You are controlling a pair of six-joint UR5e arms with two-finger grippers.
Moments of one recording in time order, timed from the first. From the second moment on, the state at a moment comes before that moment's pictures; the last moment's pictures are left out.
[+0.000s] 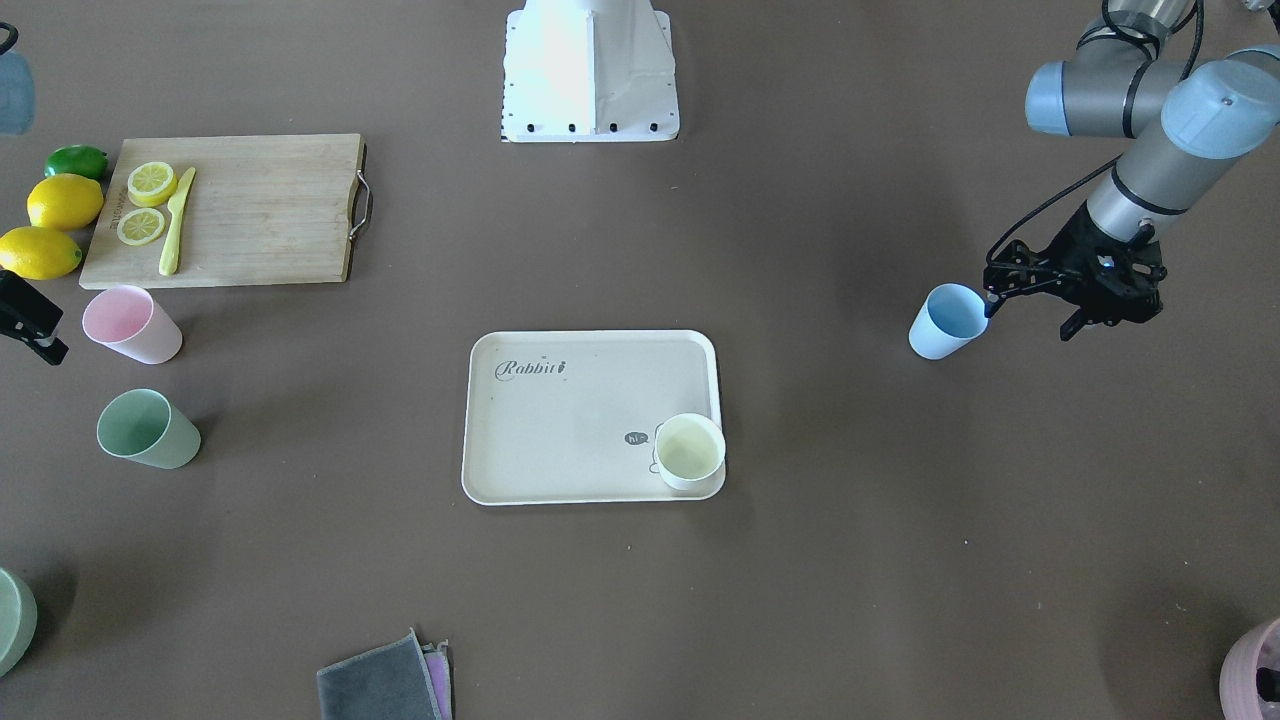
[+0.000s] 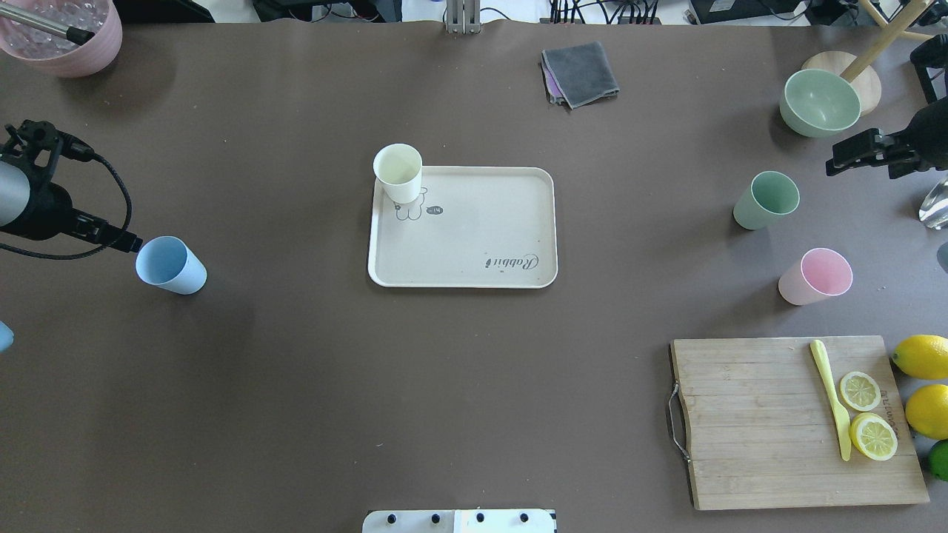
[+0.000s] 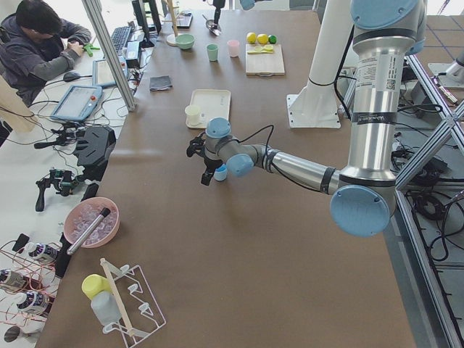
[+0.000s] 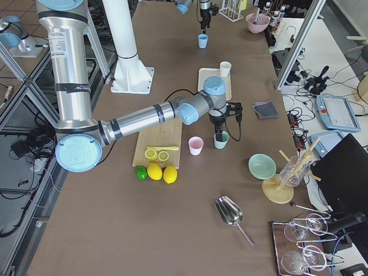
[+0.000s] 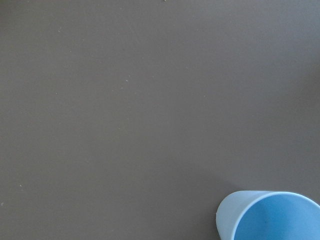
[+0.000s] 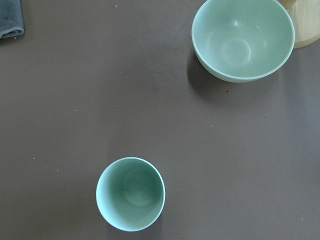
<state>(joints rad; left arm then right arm) -0.94 -1.60 -1.76 -2.10 -2.11 -0.55 1.17 -1.50 1.83 -1.29 2.19 0.71</state>
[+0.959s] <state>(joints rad) -0.89 -1.62 -1.75 -2.11 -2.11 -0.57 1.17 -1.50 1.83 -1.29 2.19 0.71</state>
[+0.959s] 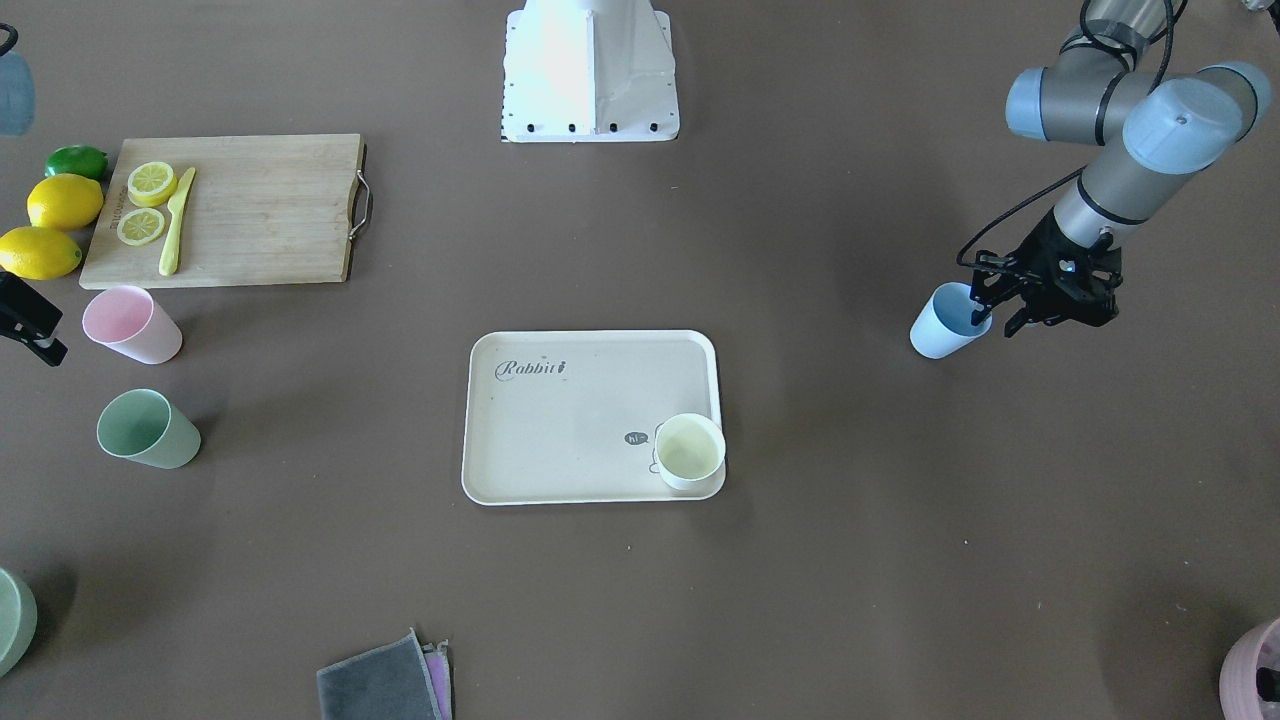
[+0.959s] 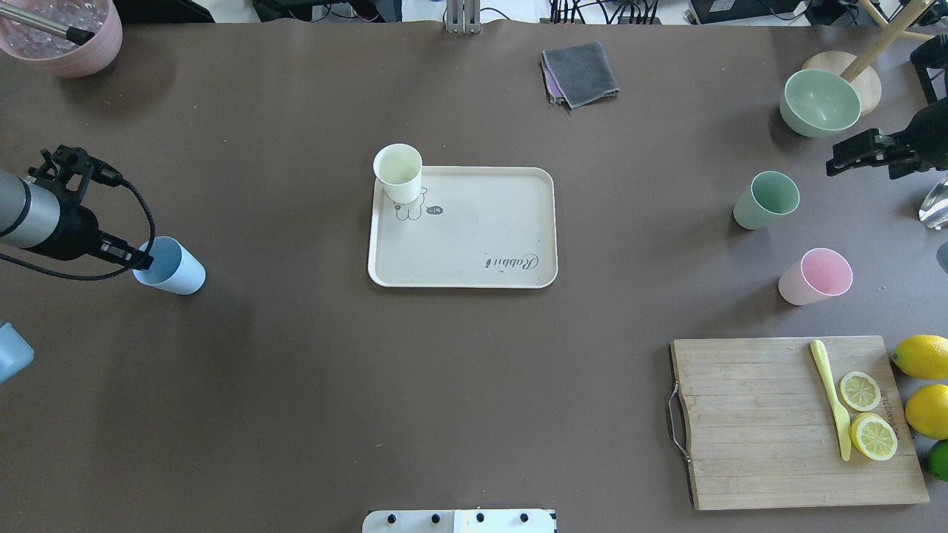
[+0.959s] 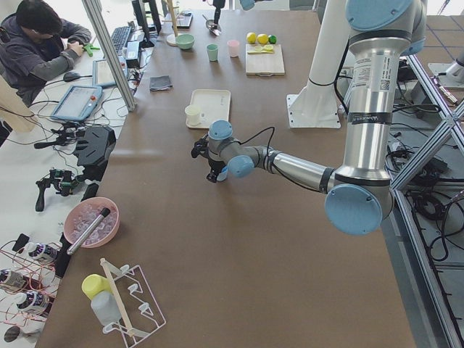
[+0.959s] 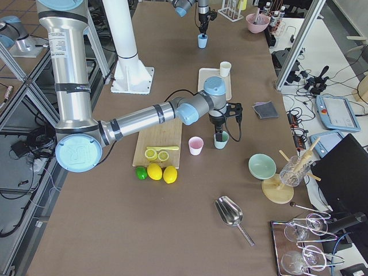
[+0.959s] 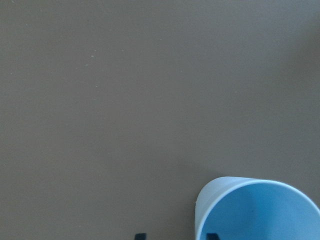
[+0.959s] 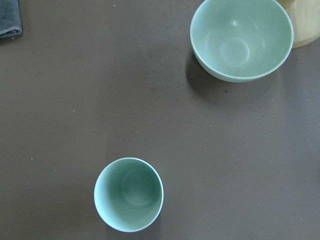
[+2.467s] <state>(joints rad) -0.62 -2.09 -1.73 -1.88 -1.97 -1.06 1.17 -1.50 1.83 -1.29 2.19 0.71</state>
